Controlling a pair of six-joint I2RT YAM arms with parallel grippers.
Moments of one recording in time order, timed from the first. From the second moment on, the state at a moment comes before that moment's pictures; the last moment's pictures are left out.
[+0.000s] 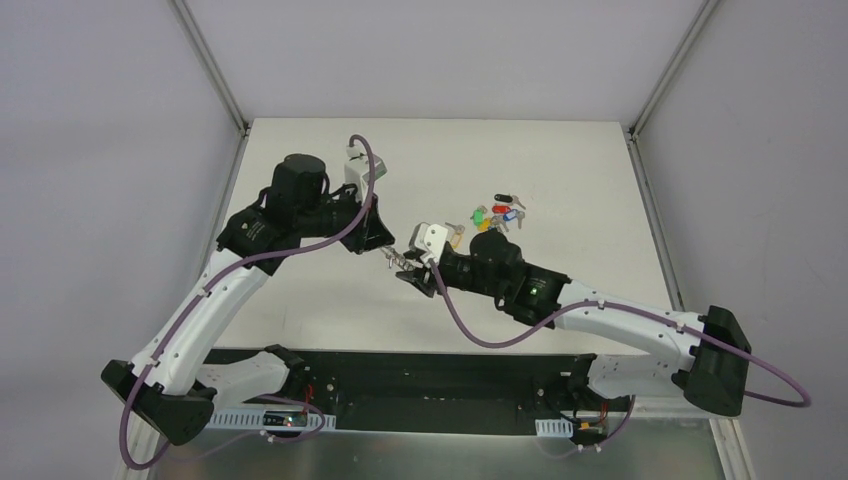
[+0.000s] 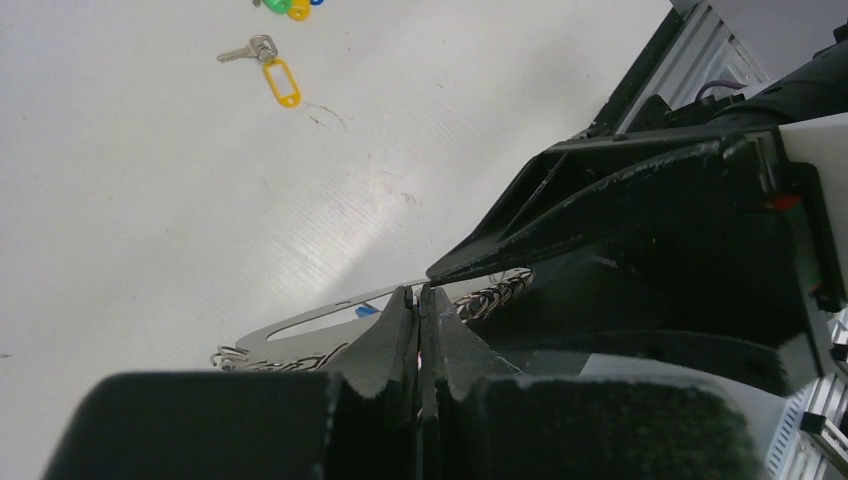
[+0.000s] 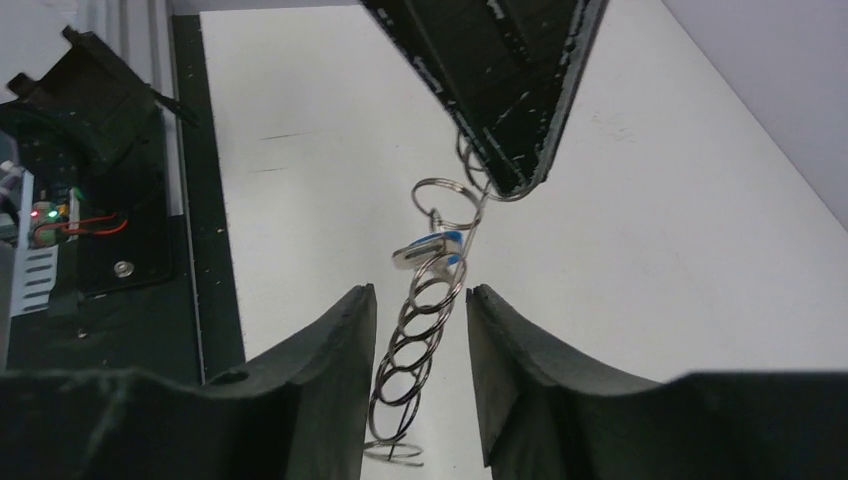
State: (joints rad) left arm -0.52 1.08 1.26 -0.74 0.50 -0.13; right arm 1.11 1.17 0.86 0.11 -0.16 -0.21
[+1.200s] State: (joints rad) left arm -0.53 0.52 0.66 -0.13 0.37 -0.21; right arm 1.12 1.13 1.00 -0.12 0.10 -0.53
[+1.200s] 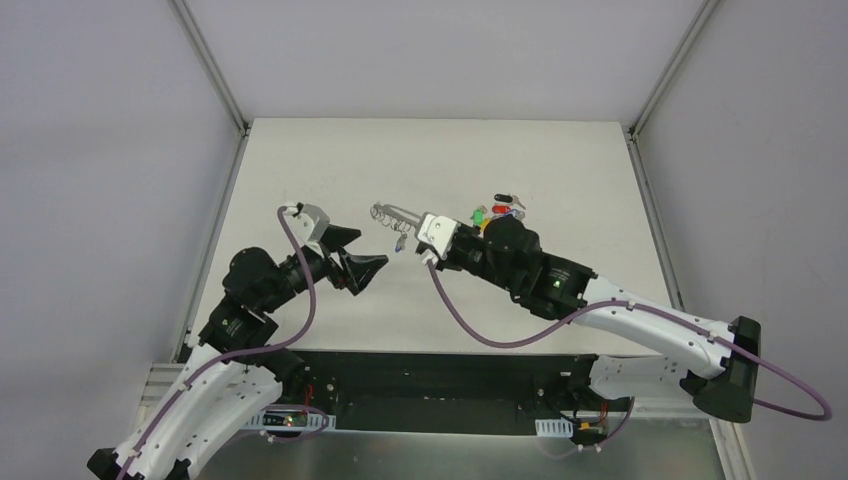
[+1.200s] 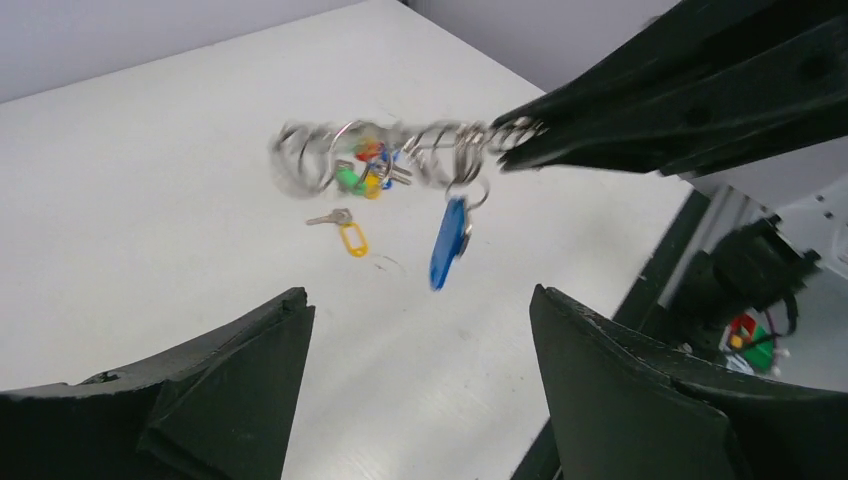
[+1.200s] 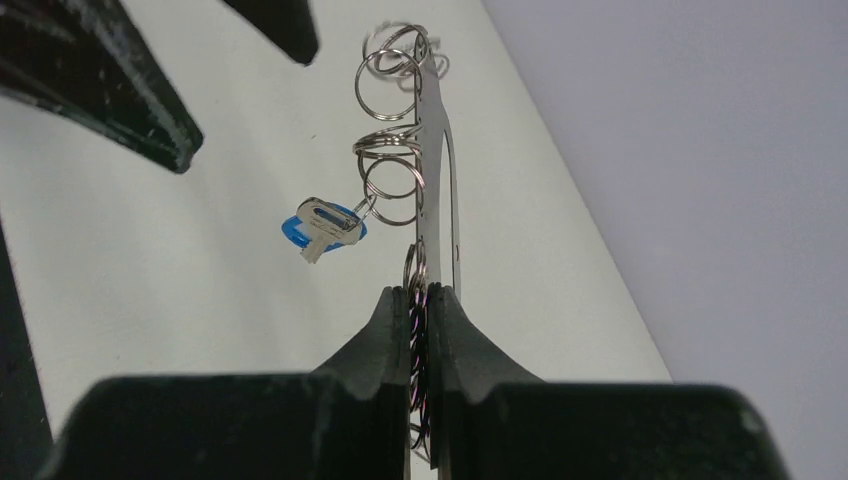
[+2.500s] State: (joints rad) left arm -0.54 0.91 0.61 0.46 0.59 -0.15; right arm 1.08 1.09 1.05 -0.11 0.14 -0.31
